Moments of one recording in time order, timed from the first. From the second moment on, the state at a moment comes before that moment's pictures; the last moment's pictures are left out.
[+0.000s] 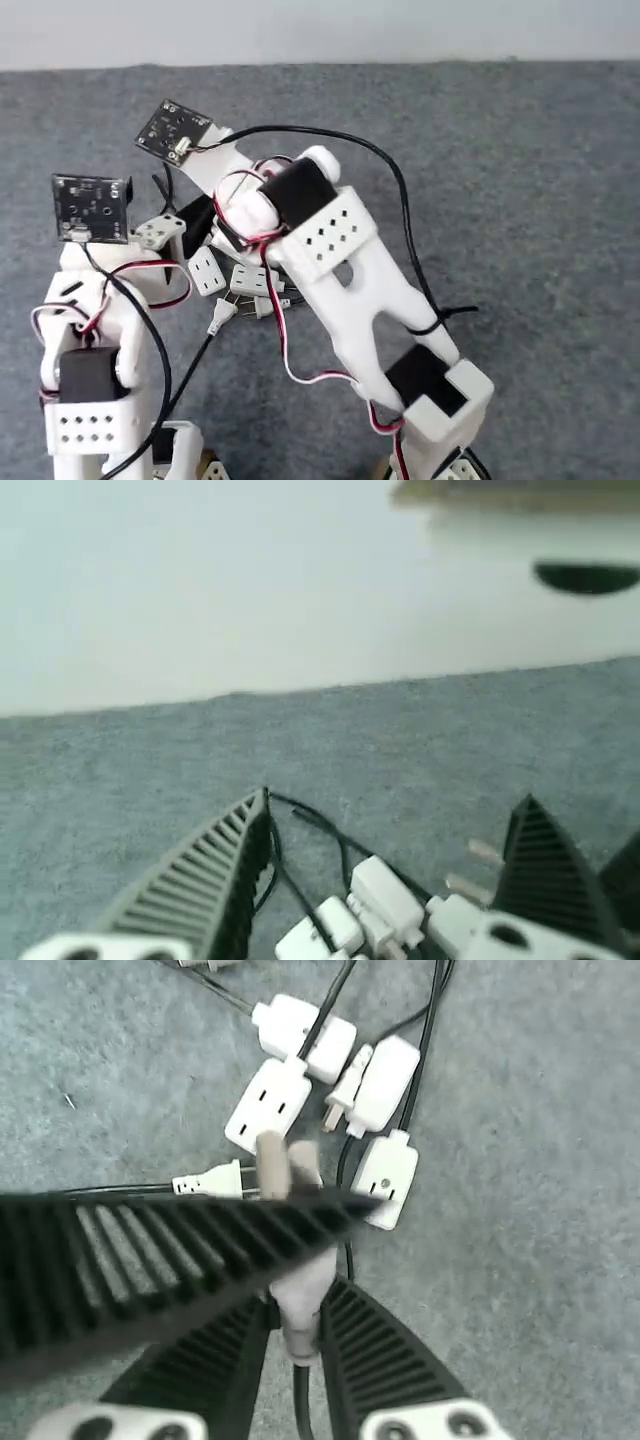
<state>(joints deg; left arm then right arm) -6.9 -62.5 49.2 47.1 -0.7 -44.9 12.0 -41.2 100.7 18.4</state>
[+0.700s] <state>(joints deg) -5.4 -62.5 54.5 44.8 -0.5 -44.7 4.0 -36.0 100.7 18.5</state>
